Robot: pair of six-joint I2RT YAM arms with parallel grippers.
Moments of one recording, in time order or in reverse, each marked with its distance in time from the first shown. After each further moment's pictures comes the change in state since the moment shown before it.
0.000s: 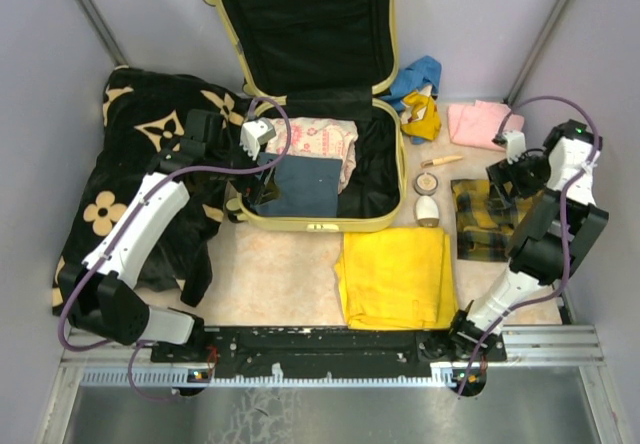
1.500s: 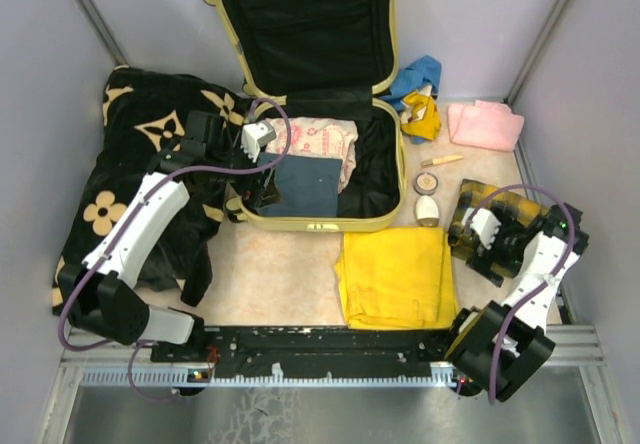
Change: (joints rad) left arm 0.000 0.000 0.000 -0.034 0.044 -0.009; right arm -0.197 -0.747 -0.692 -0.029 -0.136 -0.758
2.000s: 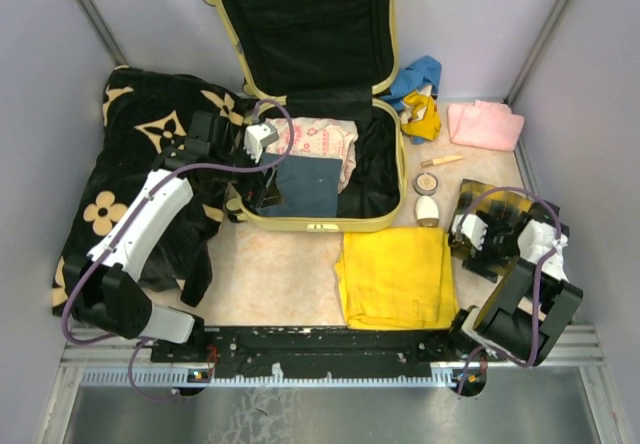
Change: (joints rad) left arm 0.000 0.032 0.000 -0.003 0.008 0.000; right arm 0.119 0.215 -0.134 0.305 0.045 -0.082
